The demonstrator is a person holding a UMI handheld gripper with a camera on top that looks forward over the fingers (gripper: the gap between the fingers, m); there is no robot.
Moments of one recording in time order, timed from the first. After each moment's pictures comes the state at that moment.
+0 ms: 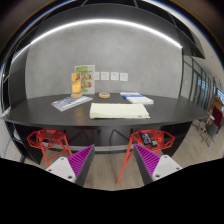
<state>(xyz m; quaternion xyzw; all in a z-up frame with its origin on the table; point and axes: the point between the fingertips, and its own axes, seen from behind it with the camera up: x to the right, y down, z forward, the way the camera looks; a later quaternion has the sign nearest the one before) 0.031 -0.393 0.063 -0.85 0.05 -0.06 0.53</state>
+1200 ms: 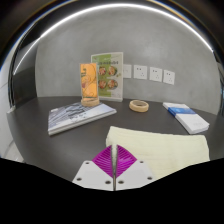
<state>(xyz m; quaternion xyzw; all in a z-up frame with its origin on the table) -0.026 -0.022 0.004 -0.84 -0.08 0.05 0.53</state>
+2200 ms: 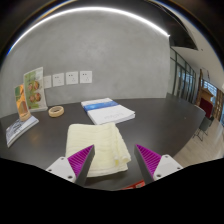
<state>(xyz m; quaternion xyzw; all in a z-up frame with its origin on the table) 0.278 -0.101 0.051 -0.83 0.15 -0.12 0.52</state>
